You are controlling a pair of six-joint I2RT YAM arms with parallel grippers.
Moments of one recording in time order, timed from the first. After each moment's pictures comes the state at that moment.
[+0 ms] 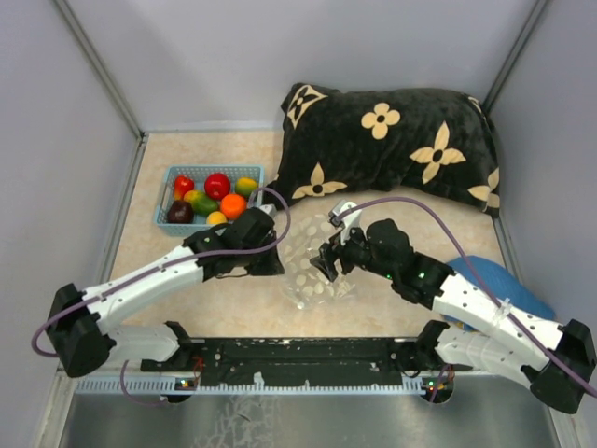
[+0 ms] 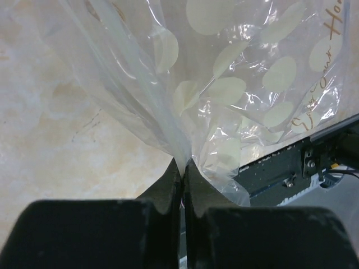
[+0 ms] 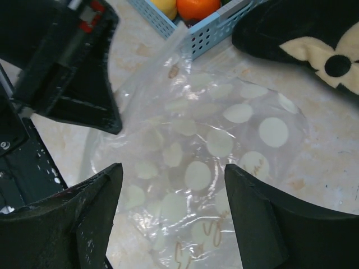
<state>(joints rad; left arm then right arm) -0.88 1.20 0.91 -0.63 -0.01 -0.78 0.88 0.90 0.68 -0.13 -0.07 0.08</state>
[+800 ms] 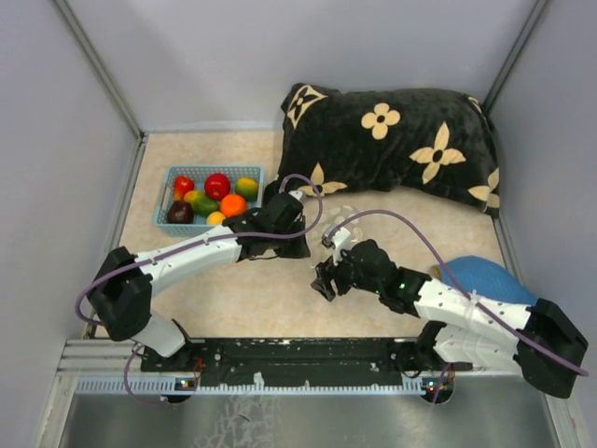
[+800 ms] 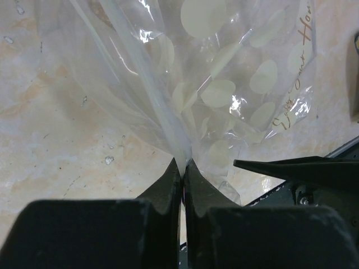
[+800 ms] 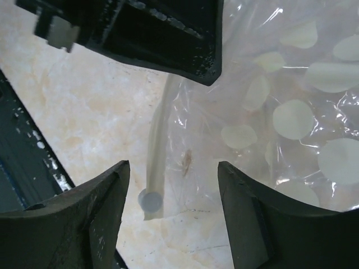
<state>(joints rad) -0.88 1.54 1.09 -0.40 -0.01 -0.68 0.92 1.00 0.48 -0.01 -0.09 0.19</state>
